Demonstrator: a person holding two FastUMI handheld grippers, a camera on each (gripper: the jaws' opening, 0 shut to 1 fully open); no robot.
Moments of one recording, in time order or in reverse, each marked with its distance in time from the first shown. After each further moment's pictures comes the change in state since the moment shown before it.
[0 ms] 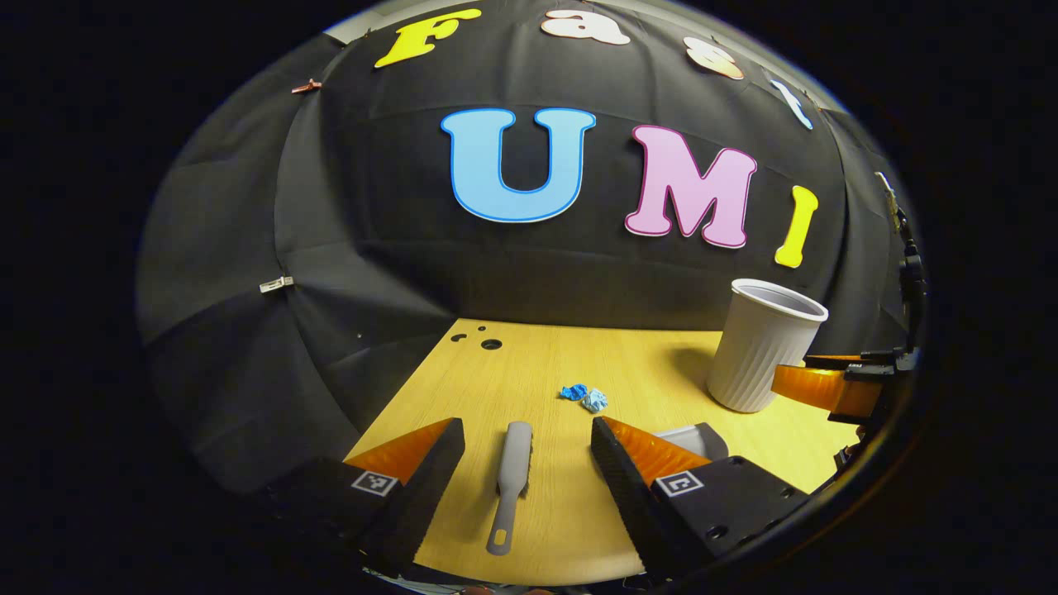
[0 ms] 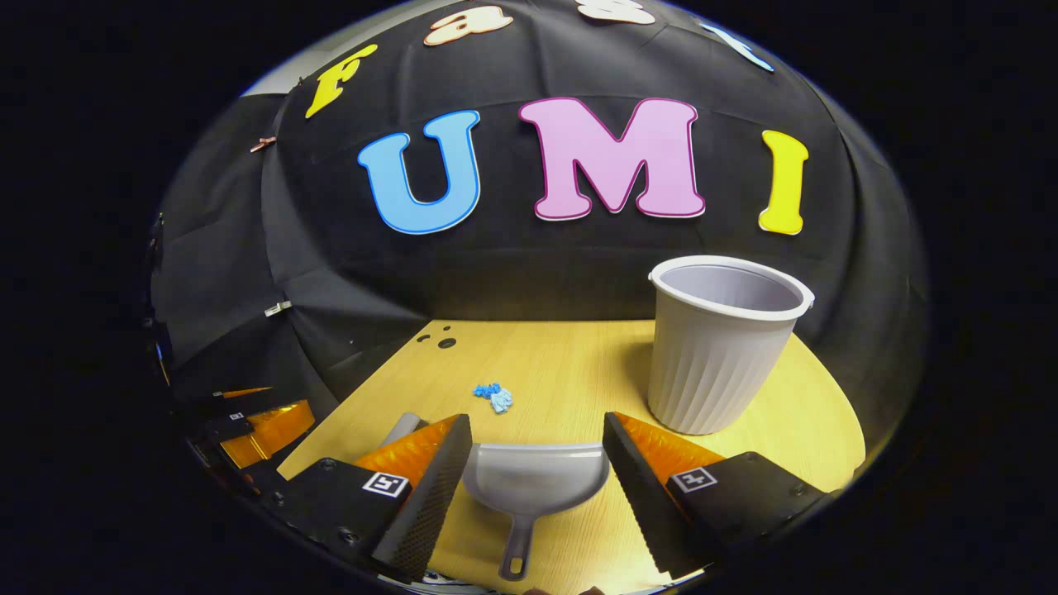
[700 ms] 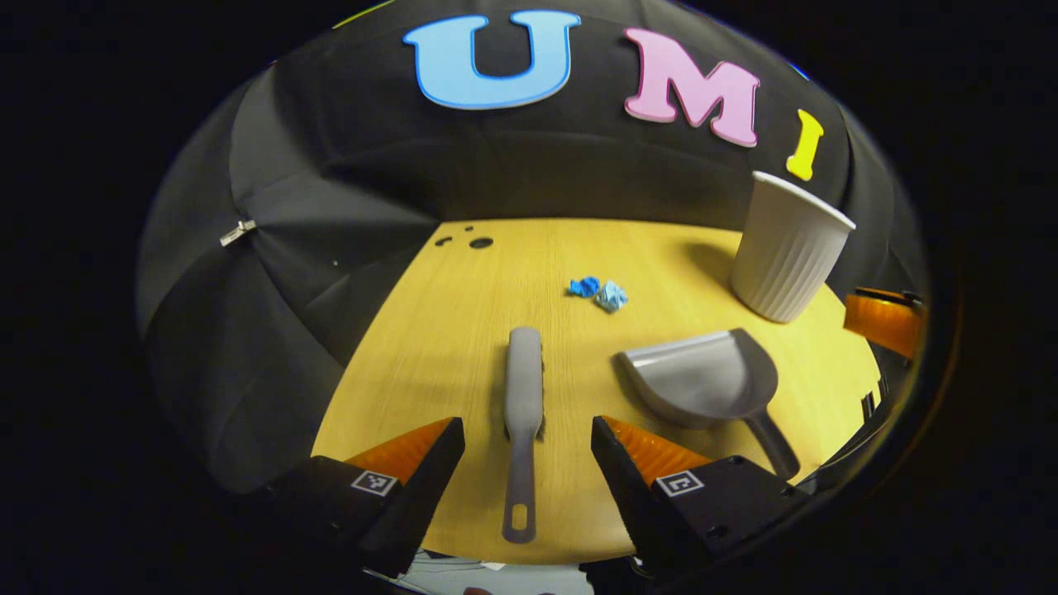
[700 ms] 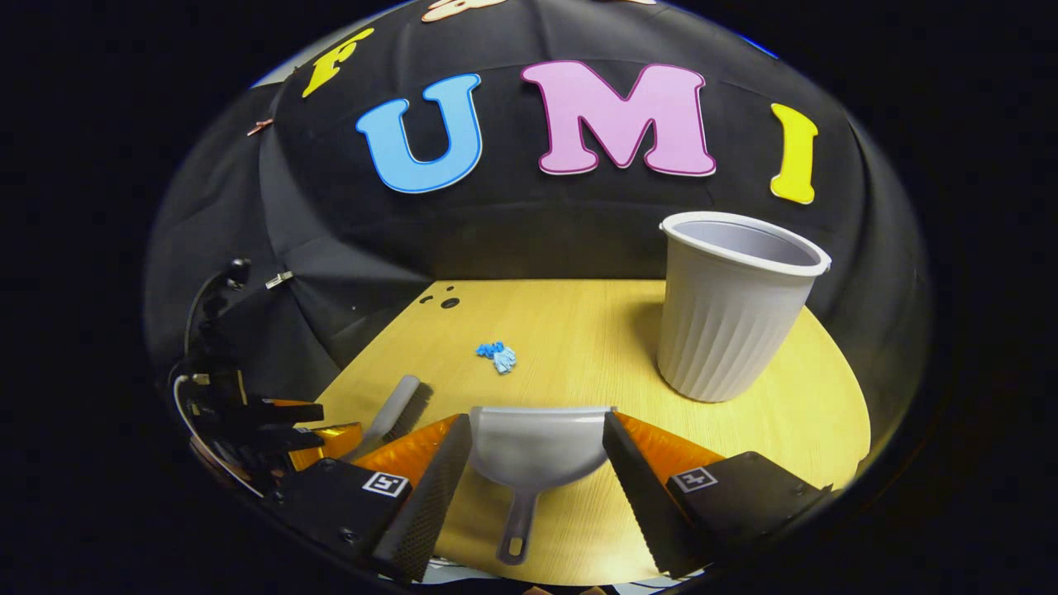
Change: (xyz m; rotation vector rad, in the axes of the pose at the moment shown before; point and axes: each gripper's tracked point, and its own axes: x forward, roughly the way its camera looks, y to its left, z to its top) left arm 0.068 0.014 -0.114 0.087 0.417 -0.019; right arm 0.009 -0.005 -0.045 0.013 0.146 0.009
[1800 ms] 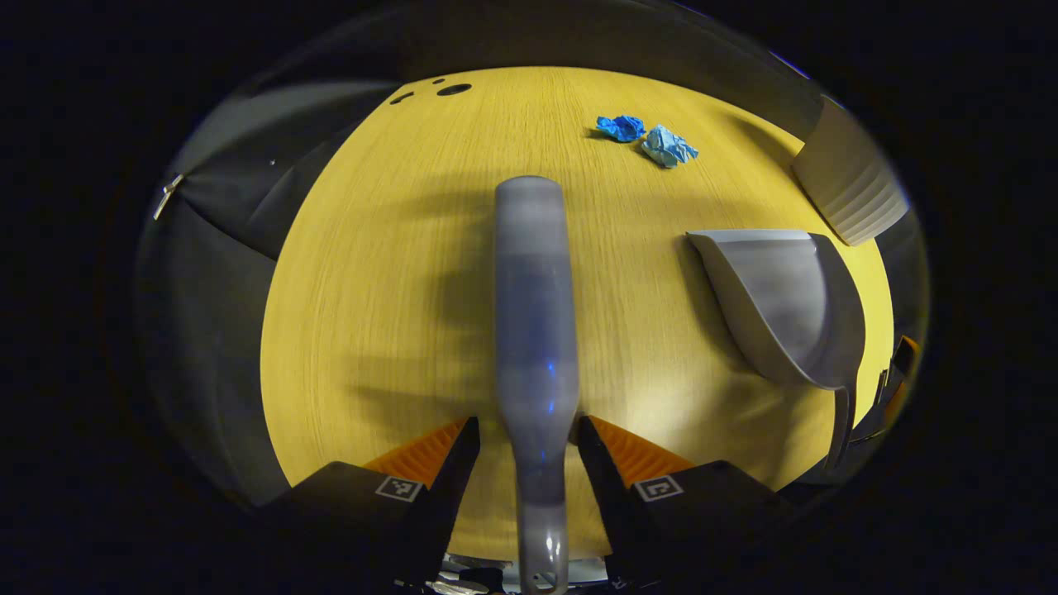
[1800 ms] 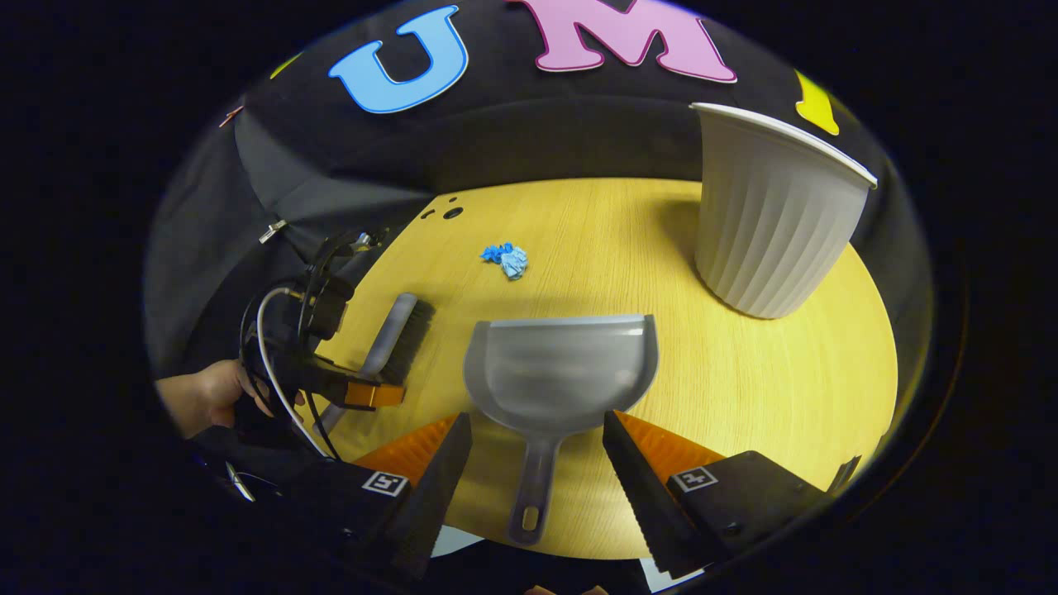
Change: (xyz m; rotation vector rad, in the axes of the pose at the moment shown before) left arm 0.084 0.002 -0.060 0.003 0.526 -0.031; right arm 0.031 0.016 -0.087 0.067 0.355 0.067
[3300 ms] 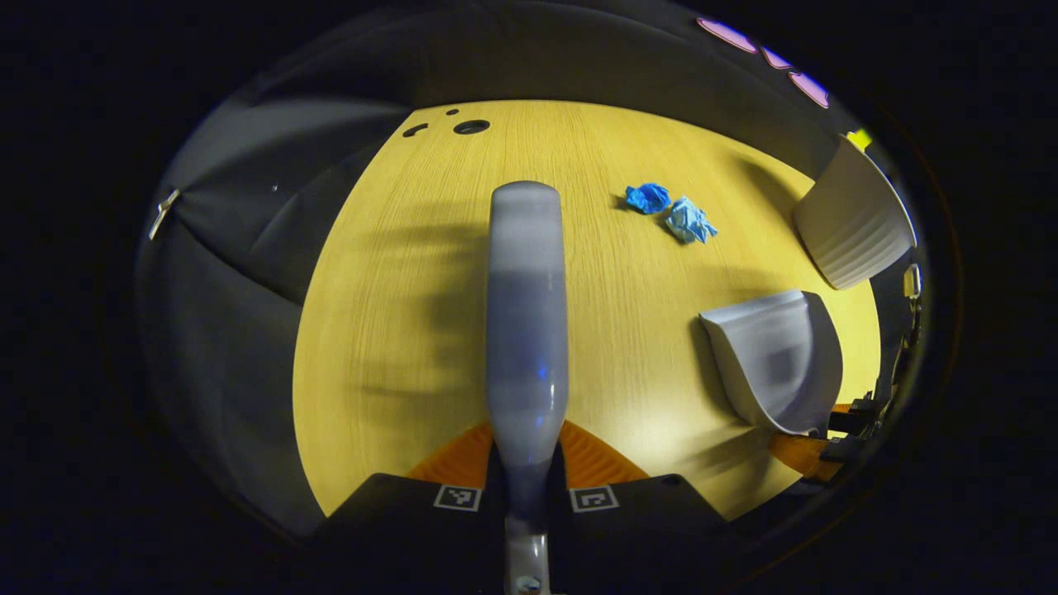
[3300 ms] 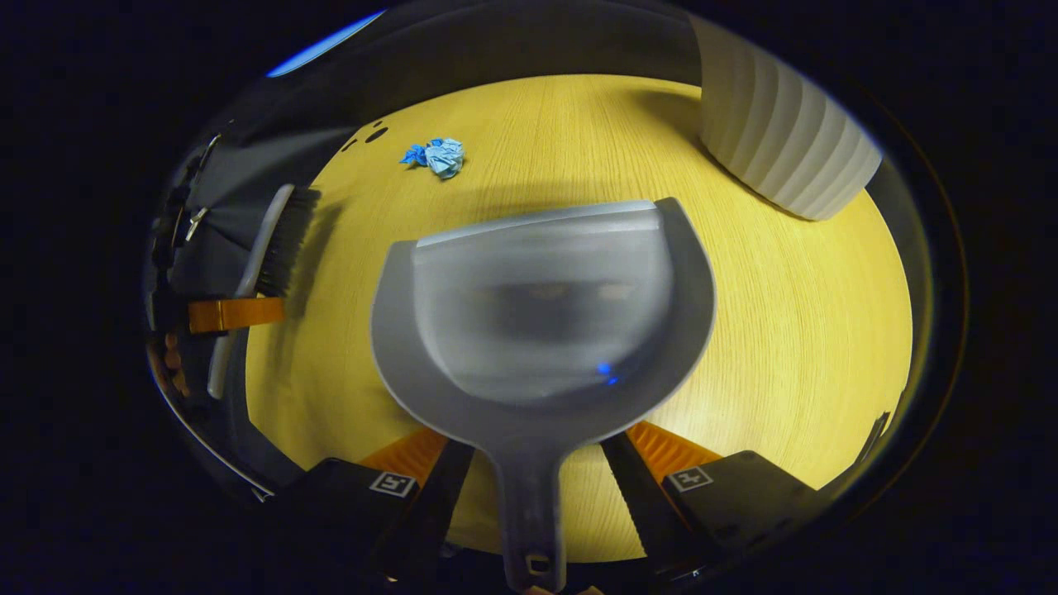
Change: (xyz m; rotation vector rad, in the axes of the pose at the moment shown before) left arm -0.019 0.048 0.083 0.025 -0.114 -0.003; right arm 0.090 -0.016 -0.061 0.118 0.309 -0.131
